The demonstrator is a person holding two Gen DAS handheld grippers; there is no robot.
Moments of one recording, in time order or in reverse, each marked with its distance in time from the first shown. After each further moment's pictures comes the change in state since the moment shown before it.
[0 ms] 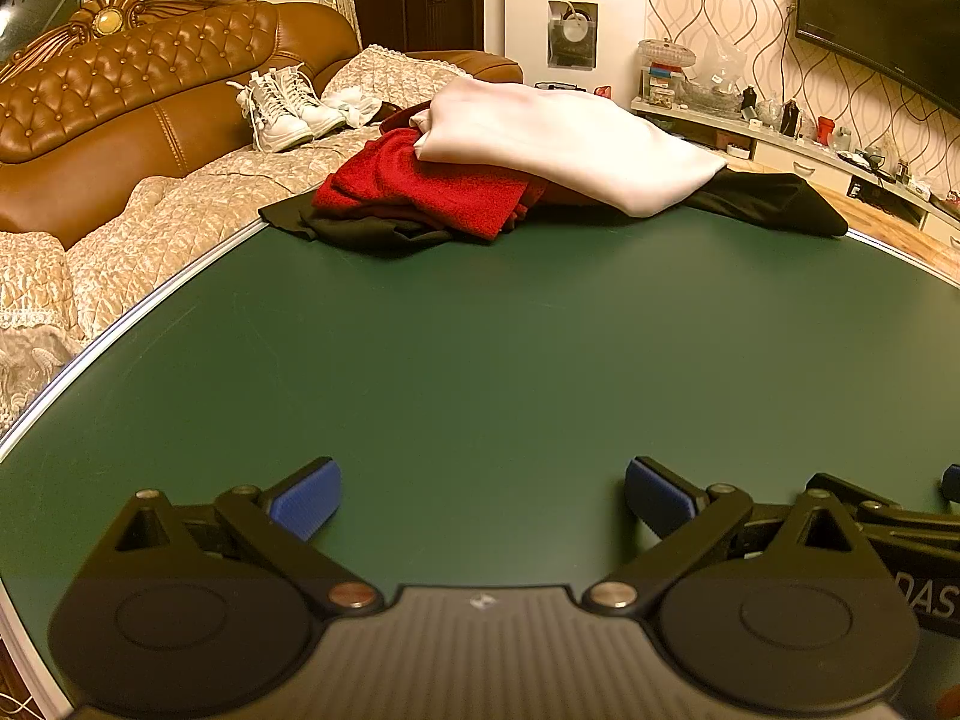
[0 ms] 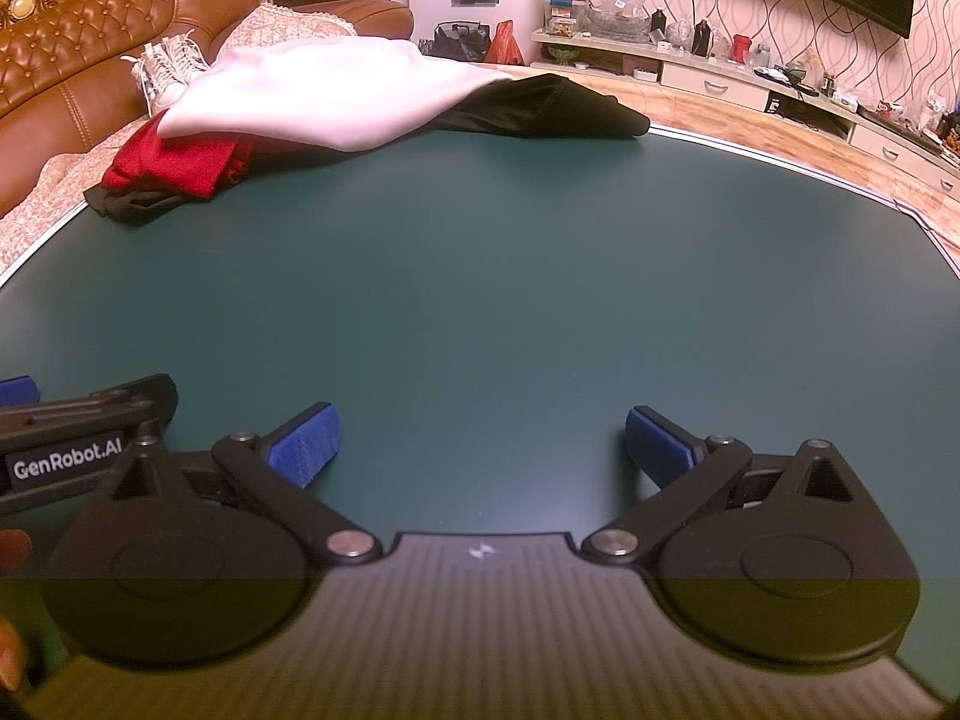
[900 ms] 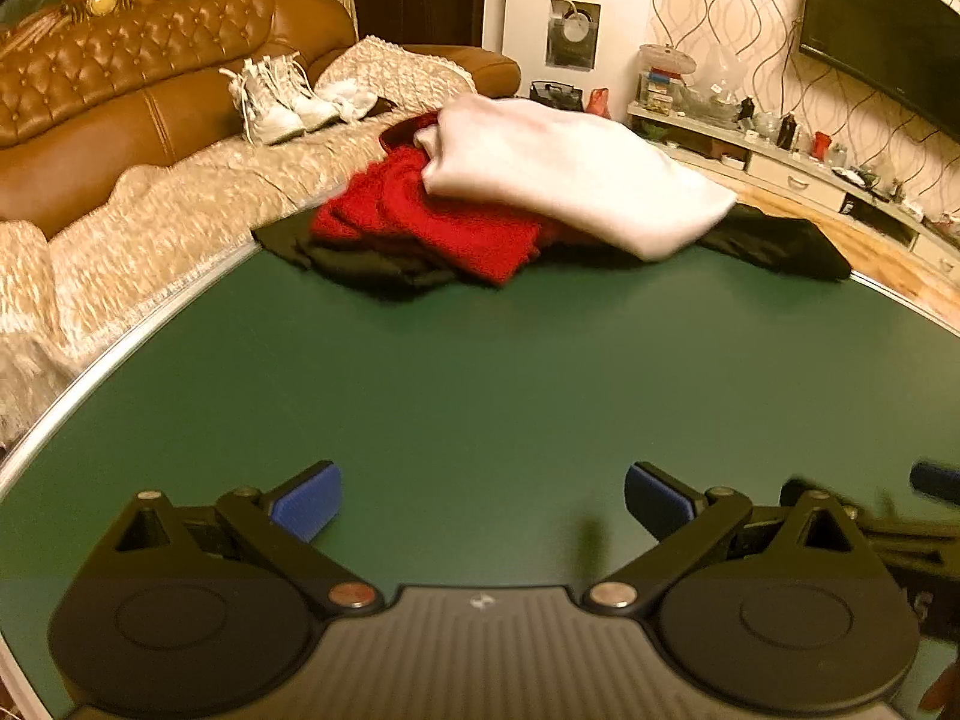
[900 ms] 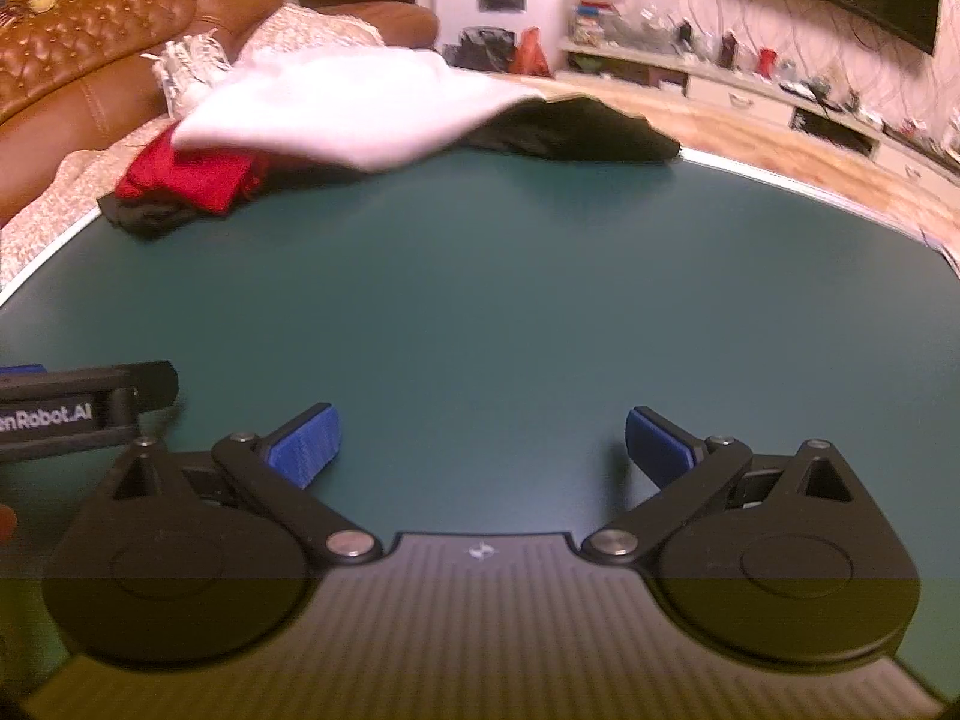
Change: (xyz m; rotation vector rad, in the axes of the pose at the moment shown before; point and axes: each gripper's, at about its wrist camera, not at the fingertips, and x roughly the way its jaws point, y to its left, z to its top) left arm 0.007 0.016 0.041 -0.031 0.019 -0.040; right arm 0.011 0.009 0.030 -0.059 -0.021 0.051
